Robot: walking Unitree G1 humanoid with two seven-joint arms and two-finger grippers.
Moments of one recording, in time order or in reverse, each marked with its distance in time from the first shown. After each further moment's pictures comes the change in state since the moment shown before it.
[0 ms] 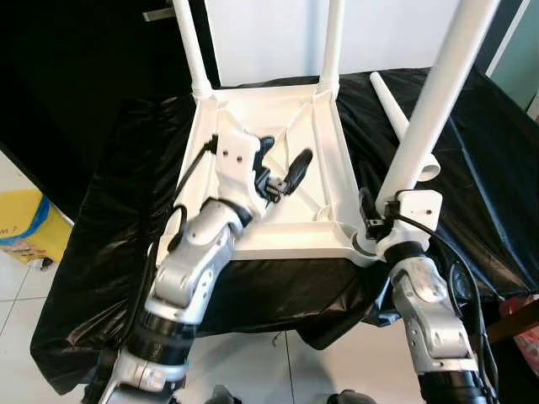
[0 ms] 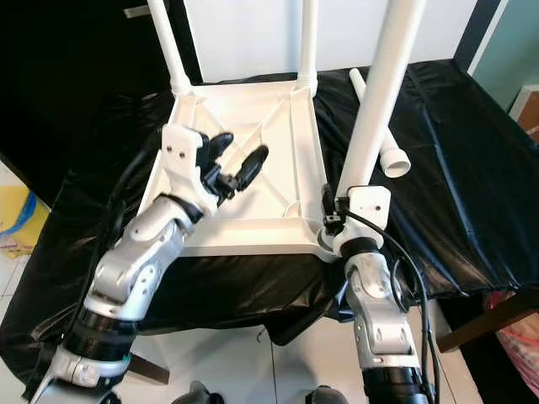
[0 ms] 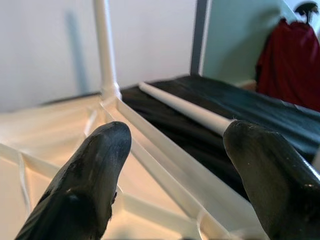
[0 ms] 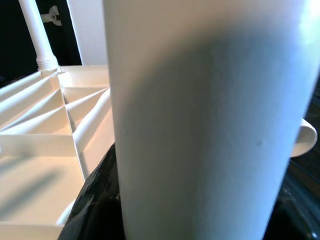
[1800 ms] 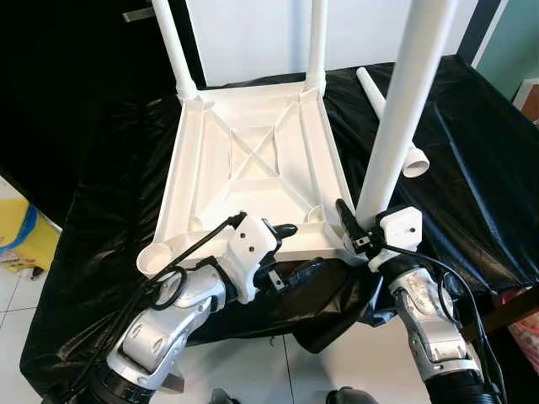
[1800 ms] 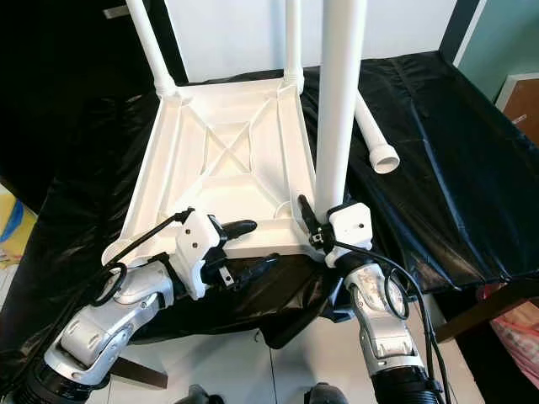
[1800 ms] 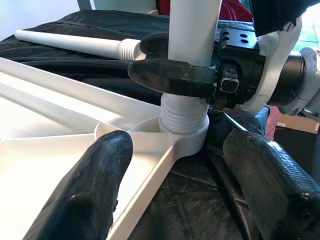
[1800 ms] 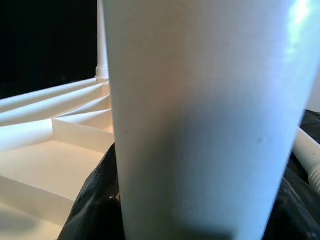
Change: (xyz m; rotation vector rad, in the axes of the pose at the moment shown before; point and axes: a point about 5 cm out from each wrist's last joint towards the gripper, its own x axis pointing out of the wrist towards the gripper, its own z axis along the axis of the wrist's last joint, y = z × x) left arm -0.057 -0.030 -0.035 0.118 0.248 -0.408; right arm -0.005 0.012 -0.020 -0.097 -0.154 0.283
